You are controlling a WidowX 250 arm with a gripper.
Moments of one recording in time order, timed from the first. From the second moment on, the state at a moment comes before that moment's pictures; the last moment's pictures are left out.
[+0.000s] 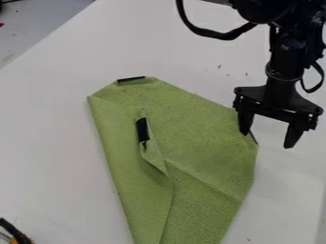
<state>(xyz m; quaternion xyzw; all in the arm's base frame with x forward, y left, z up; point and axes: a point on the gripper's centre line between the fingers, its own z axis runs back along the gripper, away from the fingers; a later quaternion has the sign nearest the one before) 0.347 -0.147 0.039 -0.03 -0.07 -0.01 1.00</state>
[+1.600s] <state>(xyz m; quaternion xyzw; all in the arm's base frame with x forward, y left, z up) 0.300 0.043 0.025 0.02 -0.06 0.06 1.00</state>
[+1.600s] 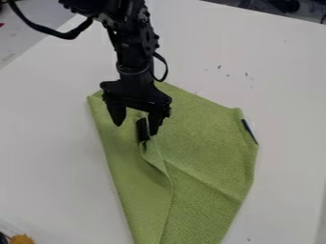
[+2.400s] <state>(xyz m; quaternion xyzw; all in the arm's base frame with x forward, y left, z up) 0.309 0.036 0.017 0.01 -0.03 0.06 1.00</state>
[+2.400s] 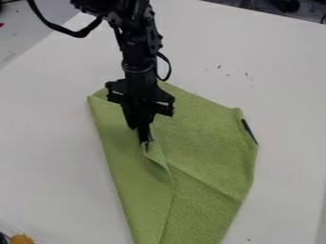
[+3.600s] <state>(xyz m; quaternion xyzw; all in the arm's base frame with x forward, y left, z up) 0.312 0.027 0.015 0.01 -0.01 0.05 1.00</state>
